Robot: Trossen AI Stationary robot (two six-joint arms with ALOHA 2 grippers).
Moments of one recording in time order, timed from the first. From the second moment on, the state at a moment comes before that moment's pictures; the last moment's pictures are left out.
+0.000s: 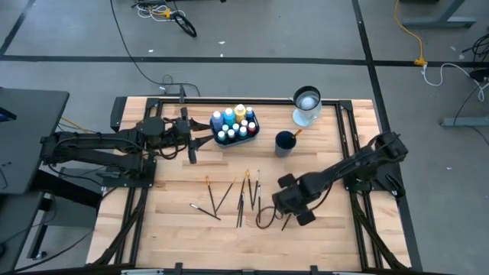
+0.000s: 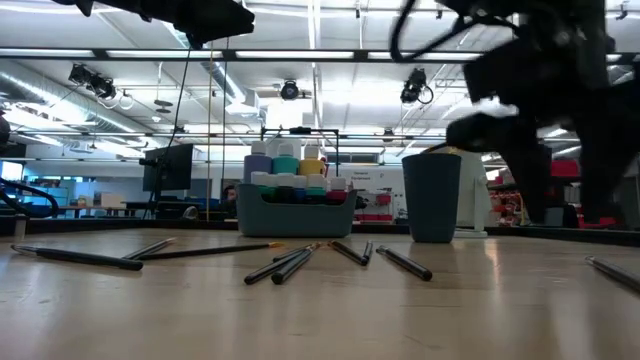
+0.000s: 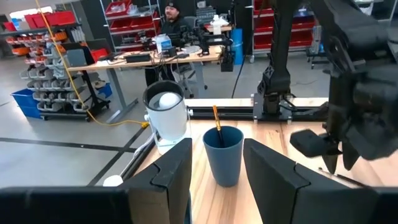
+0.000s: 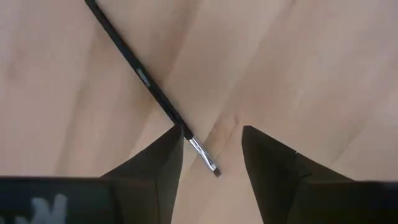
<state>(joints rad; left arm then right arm) 0.11 0.85 0.65 0.12 -0.18 0.10 0.38 1.71 1.07 -0.78 -0.03 -0.05</state>
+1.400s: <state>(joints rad) 0.11 0.85 0.65 0.20 -0.13 0.15 0.53 1.80 1.07 -0.96 -0.13 0.50</state>
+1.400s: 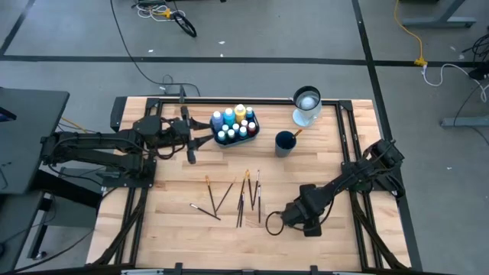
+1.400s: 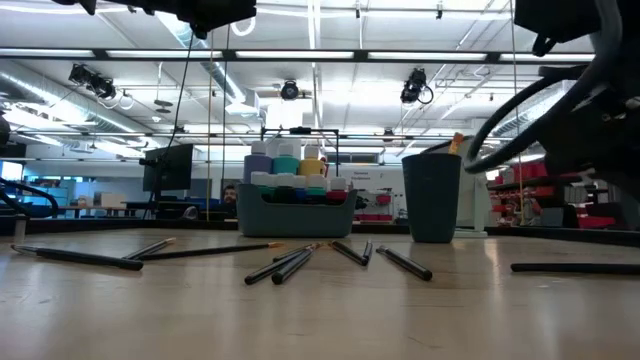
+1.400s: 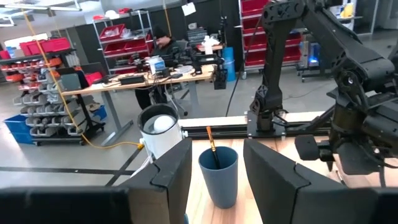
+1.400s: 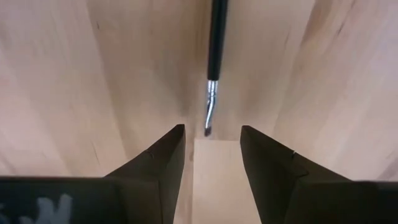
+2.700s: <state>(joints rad) 0.11 0.85 0.65 0.16 -0.13 -0.02 0.51 1.83 1.28 -1.09 0.48 0.14</state>
